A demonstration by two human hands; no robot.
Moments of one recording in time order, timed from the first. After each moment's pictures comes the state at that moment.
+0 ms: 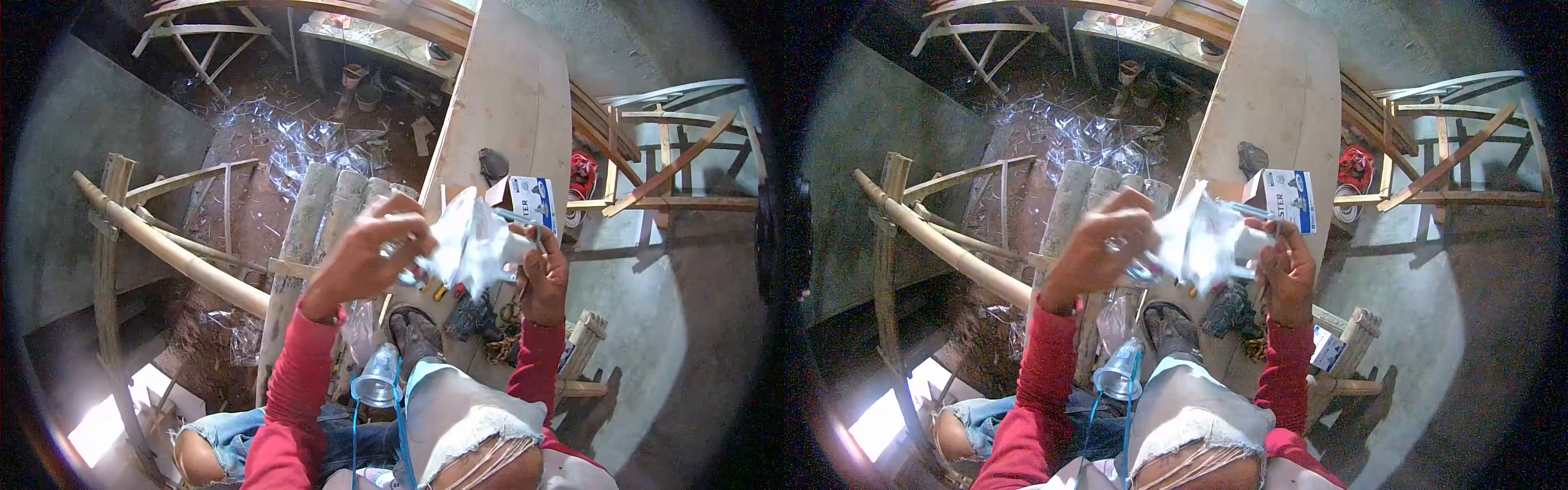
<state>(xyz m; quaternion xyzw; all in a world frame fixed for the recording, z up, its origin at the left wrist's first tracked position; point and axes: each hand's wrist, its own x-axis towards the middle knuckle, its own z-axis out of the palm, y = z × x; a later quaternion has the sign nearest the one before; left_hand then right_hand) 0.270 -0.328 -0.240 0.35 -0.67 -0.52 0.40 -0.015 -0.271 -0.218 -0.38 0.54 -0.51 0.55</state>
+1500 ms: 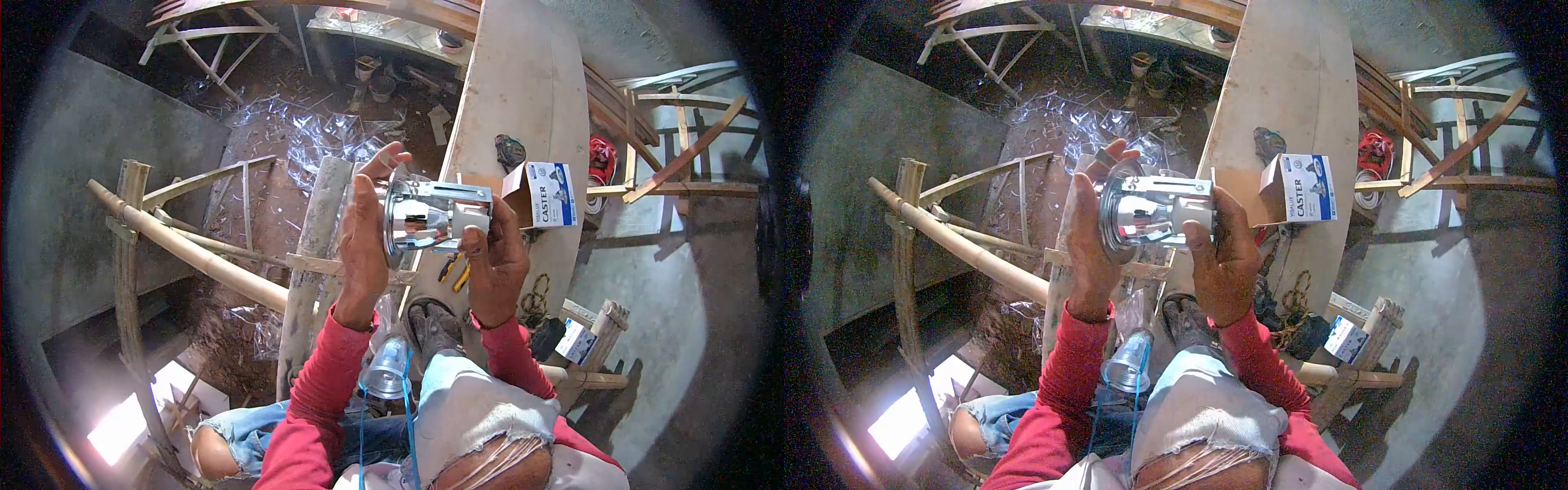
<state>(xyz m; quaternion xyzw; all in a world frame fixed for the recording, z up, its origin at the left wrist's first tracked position) 0.244 -0.318 -0.221 0.42 -0.33 -0.63 0.56 0.089 -0.278 -0.232 -0.46 0.54 -0.54 0.46</state>
